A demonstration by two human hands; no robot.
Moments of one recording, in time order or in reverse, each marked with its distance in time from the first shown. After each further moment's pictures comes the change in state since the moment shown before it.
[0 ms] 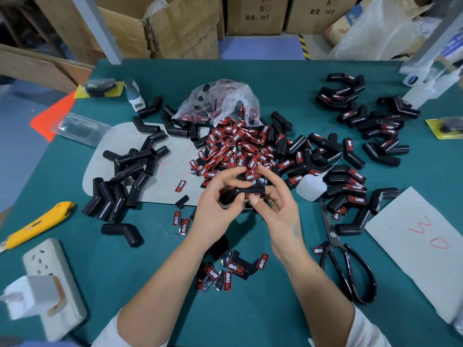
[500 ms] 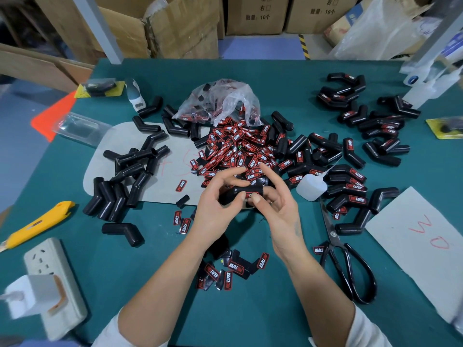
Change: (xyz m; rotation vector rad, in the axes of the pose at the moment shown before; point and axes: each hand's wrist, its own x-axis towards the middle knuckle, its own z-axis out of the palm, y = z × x) left_hand 0.001 0.000 0.000 -0.014 0.000 -0.001; right_hand 0.001 0.001 0.000 0.014 -0.029 0.012
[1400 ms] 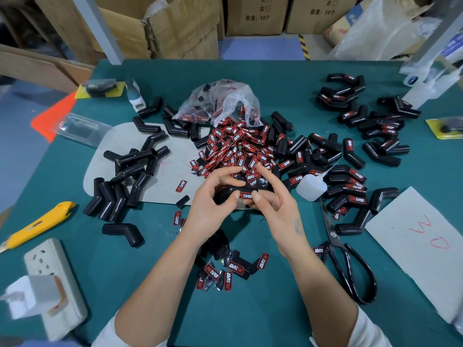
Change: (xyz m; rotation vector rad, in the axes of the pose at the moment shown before) left_hand 0.005 -0.003 -0.016 0.105 -0.020 -0.051; right_hand 0.003 -0.004 -0.005 -0.104 -0.095 0.003
